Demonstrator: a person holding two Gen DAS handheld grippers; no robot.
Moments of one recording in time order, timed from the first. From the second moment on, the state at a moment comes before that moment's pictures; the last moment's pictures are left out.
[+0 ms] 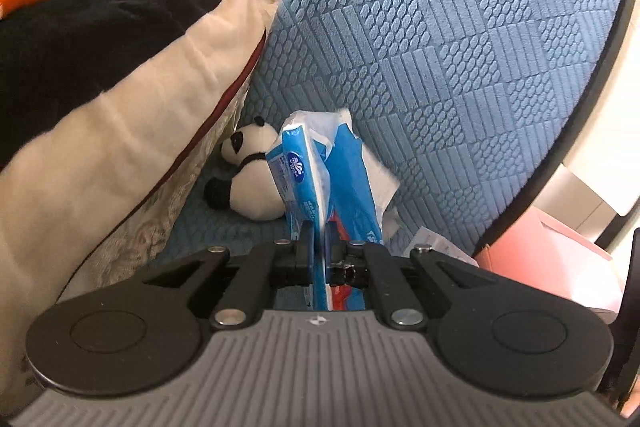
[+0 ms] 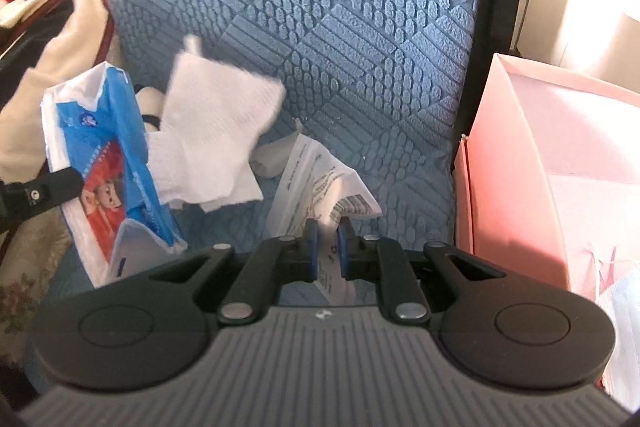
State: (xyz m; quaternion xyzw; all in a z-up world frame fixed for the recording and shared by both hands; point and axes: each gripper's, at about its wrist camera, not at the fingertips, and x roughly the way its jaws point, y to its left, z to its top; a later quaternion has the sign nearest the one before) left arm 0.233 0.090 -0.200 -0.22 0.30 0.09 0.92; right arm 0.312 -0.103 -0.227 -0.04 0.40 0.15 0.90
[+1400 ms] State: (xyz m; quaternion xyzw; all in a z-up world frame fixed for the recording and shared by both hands) left arm 0.162 0.108 -0.226 -0.30 0.39 0.10 0.87; right arm 0.228 -0.138 -0.238 -0.01 0.43 0.15 0.89
